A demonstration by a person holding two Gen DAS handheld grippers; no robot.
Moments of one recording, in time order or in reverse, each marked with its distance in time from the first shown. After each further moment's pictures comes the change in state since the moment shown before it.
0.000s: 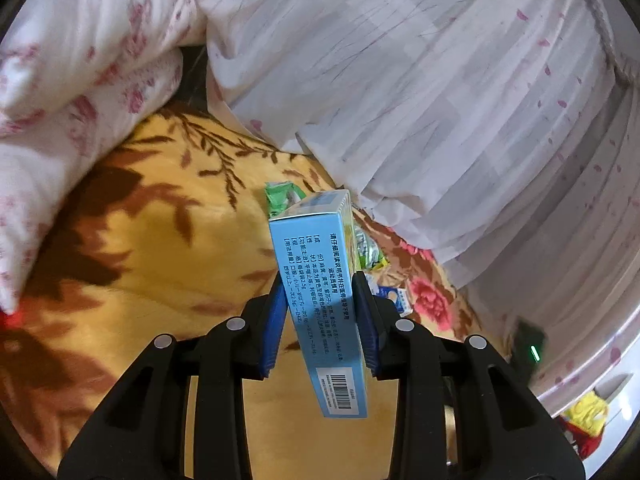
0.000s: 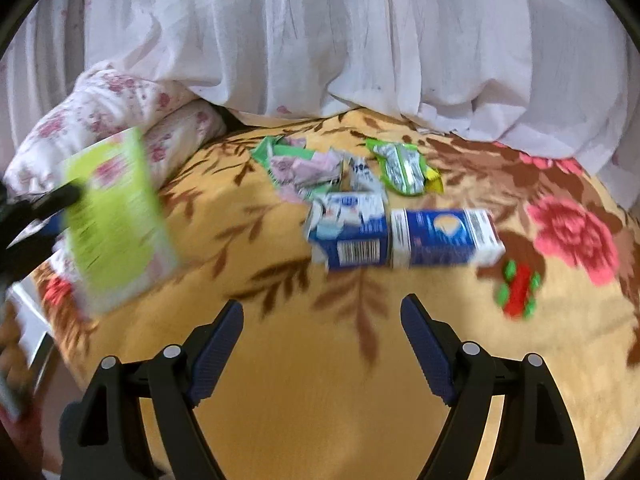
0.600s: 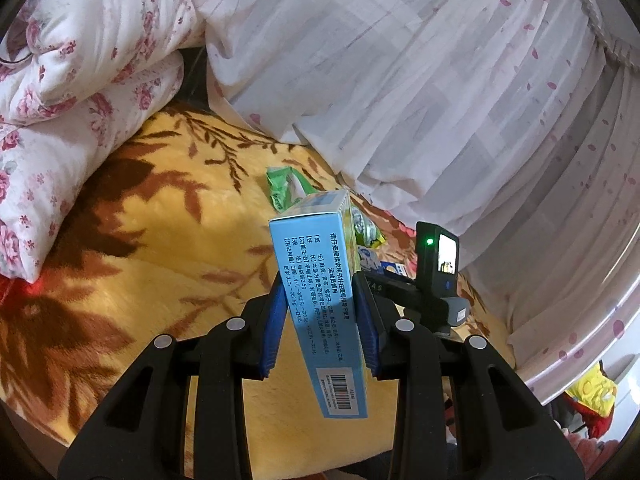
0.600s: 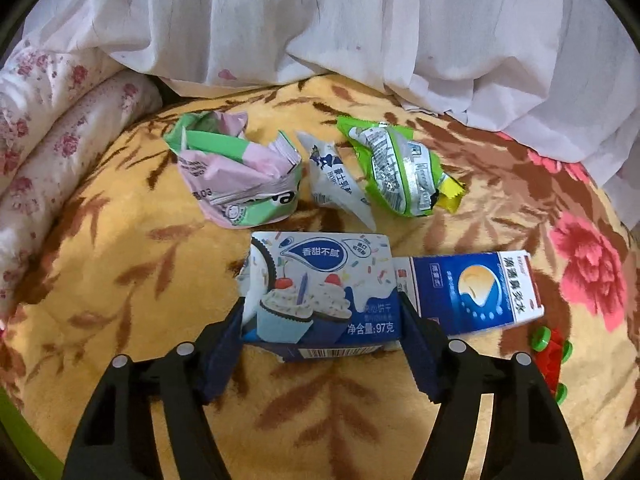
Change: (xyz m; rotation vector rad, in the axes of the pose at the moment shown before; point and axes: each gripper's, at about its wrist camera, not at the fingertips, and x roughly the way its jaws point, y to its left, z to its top) left arm -0.021 -0.007 -0.025 0.046 0.022 0.000; right arm 0.105 -0.007 0.046 0.001 0.123 -0.161
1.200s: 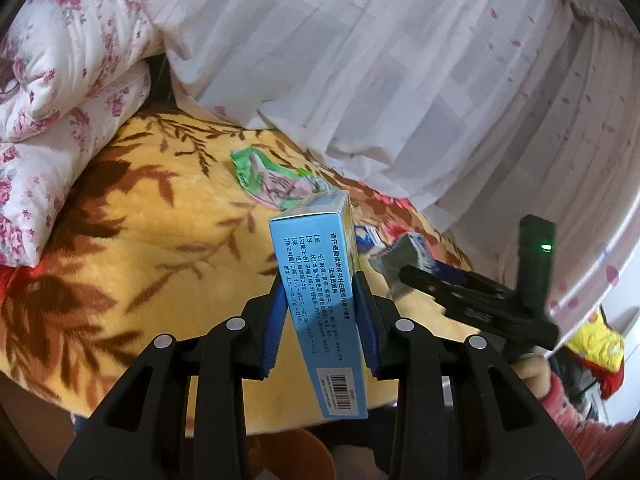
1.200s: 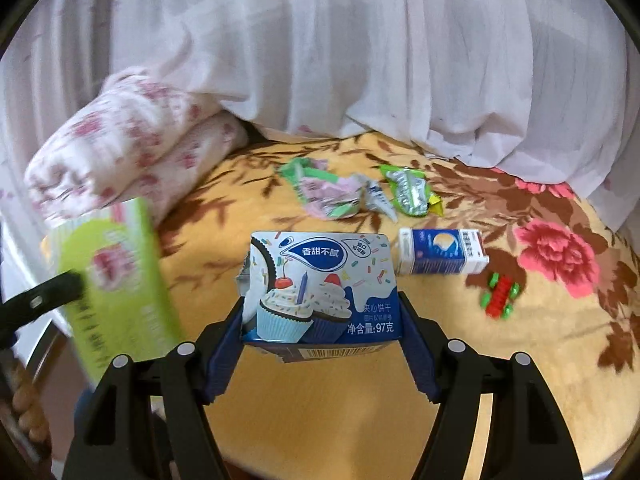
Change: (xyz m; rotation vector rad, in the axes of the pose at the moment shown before) left arm -0.029 -0.049 -0.037 0.135 0.059 -0.026; right arm -0.179 0.002 -0.083 -0.068 -0.156 0.189
